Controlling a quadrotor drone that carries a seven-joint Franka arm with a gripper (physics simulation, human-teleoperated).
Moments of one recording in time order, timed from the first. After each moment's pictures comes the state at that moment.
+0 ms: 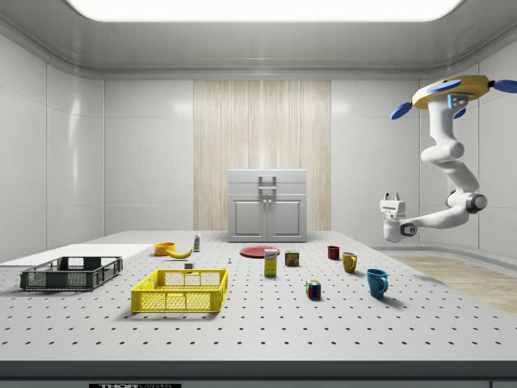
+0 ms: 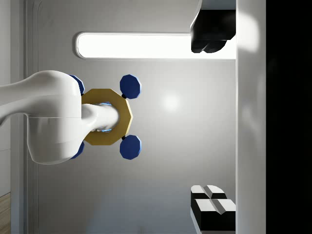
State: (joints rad) arm -0.01 -0.70 0.00 -2.05 0.00 1.36 0.78
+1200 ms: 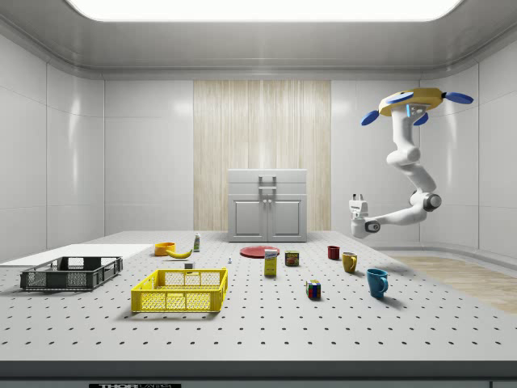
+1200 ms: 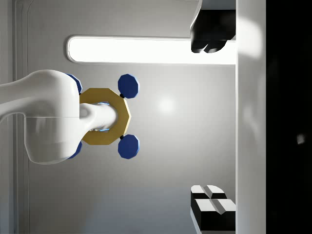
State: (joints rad) arm -0.01 -0.71 0.01 -2.05 0.00 1.37 0.78
